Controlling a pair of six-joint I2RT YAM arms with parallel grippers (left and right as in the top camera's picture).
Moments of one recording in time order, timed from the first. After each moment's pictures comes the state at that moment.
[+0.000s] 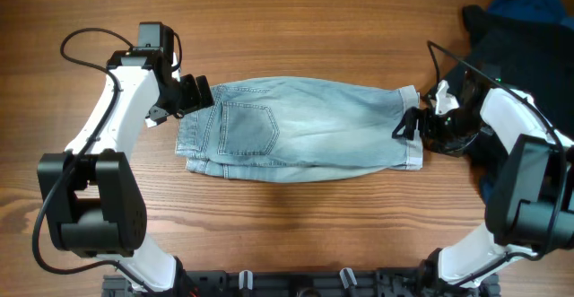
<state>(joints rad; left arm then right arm) -0.02 1.82 1.33 -0.91 0.05 -0.34 -0.24 1.84 1.09 -0.89 -0.38 -0.07</state>
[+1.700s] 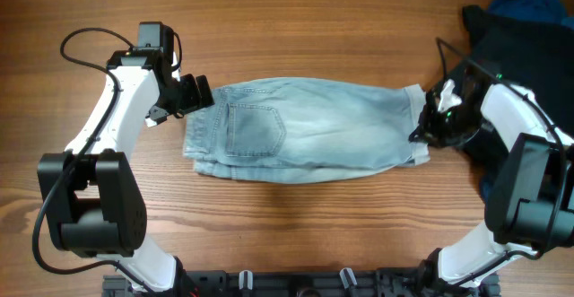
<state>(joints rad) -0.02 1.82 1.33 -0.91 0.05 -0.34 -0.23 1.85 1.17 -0.94 -0.35 0.11</state>
